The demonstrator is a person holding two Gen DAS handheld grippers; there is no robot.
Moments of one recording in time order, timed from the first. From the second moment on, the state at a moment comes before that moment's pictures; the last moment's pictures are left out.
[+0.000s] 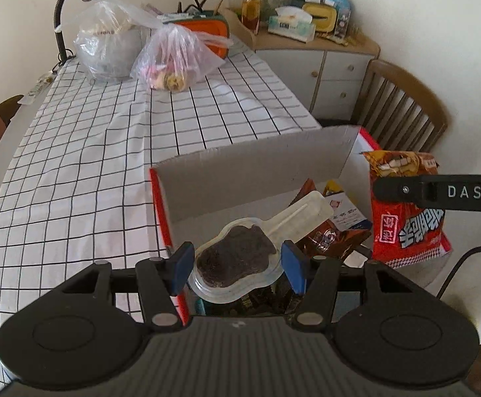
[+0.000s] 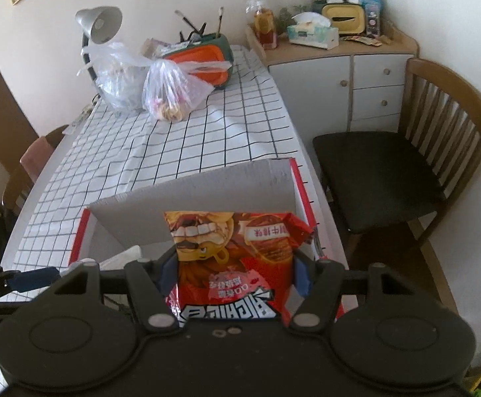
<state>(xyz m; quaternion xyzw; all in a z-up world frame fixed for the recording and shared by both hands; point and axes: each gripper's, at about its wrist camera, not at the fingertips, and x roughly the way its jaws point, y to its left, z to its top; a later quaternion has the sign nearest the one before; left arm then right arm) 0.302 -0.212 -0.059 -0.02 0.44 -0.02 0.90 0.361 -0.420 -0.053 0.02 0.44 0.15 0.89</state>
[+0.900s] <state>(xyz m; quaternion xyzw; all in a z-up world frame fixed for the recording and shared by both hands) 0.316 -0.235 -0.107 0.00 0.49 0.00 0.87 0.372 -0.418 -0.094 -0.01 0.47 0.17 0.87</state>
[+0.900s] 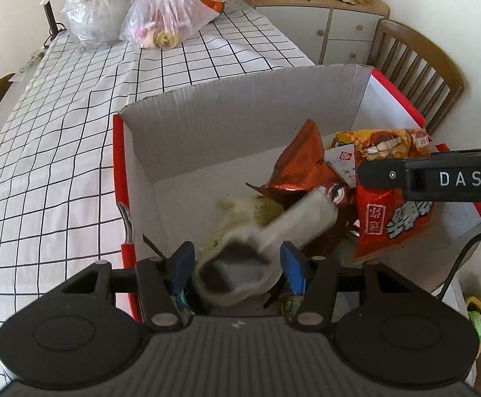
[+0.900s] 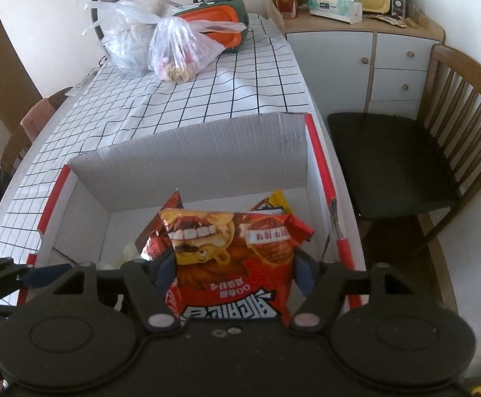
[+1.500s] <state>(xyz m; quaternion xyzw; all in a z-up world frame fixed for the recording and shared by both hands) 0.277 -0.218 -0.072 -0.03 0.43 -0.03 0.90 0.321 -0.432 -0.052 0.02 0.41 0.19 0.89</state>
